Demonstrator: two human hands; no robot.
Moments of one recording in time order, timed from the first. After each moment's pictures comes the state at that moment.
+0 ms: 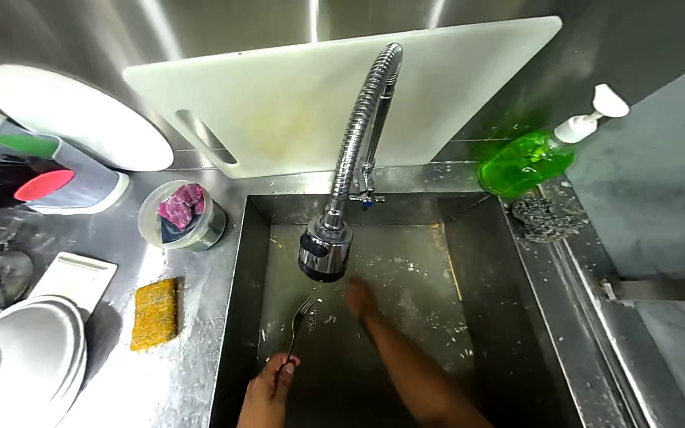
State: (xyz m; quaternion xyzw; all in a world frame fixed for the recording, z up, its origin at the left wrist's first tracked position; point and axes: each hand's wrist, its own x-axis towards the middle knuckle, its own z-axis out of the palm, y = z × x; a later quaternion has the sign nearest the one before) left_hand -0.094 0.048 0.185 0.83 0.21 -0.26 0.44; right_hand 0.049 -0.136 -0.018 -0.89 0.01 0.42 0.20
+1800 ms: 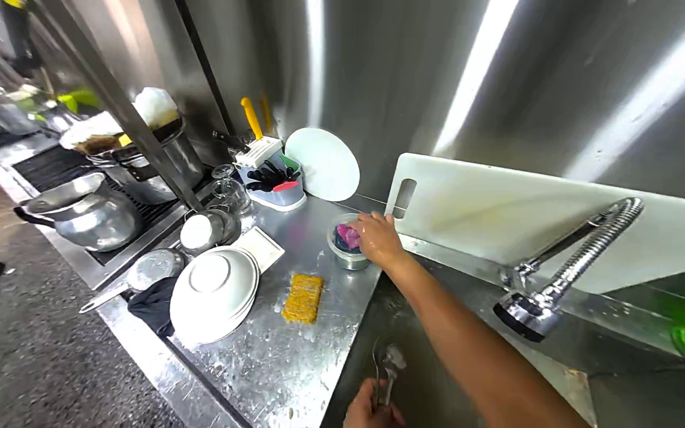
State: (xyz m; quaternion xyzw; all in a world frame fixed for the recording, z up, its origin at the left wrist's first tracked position) left_hand -0.130 0.071 0.183 0.64 0.27 -0.12 0.71; right_hand 0.153 0.113 0.250 -0.89 -0.41 0.05 0.17
